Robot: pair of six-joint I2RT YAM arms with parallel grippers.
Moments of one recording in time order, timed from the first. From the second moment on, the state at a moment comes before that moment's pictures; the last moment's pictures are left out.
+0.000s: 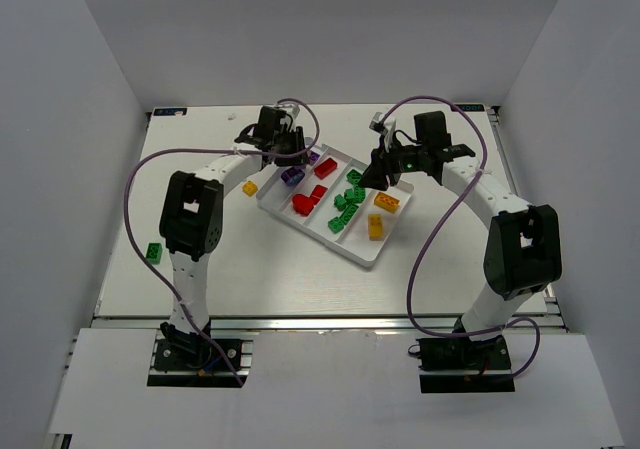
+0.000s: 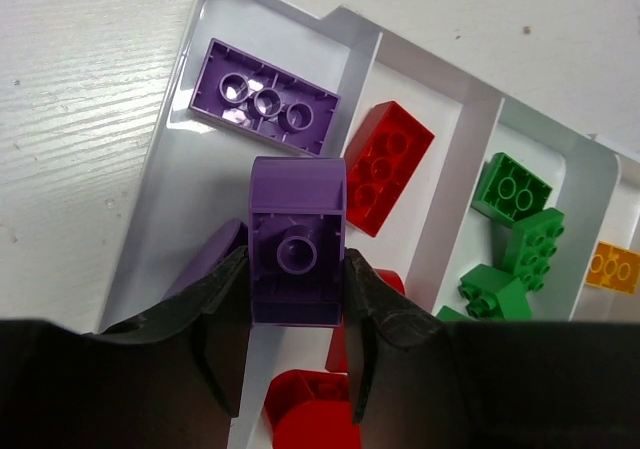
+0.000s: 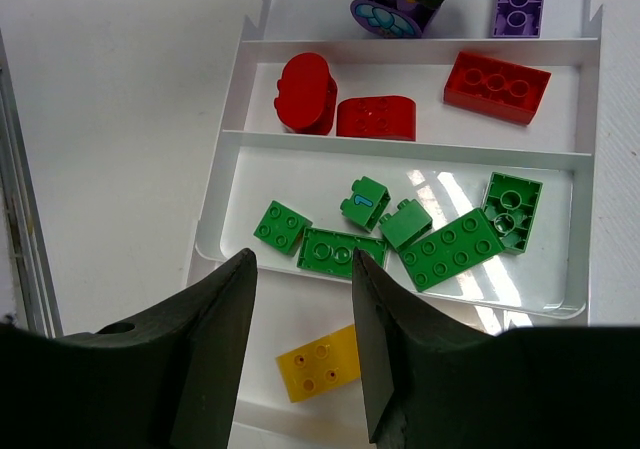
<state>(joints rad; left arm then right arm) -0.37 2.11 1.64 -0.26 0.19 -0.32 0.29 1.69 1.31 -0.37 -0.89 -0.37</state>
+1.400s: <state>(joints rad) 0.07 1.54 1.14 -0.39 -0.05 -0.82 0.29 1.69 1.31 -0.36 -0.90 -0.38</state>
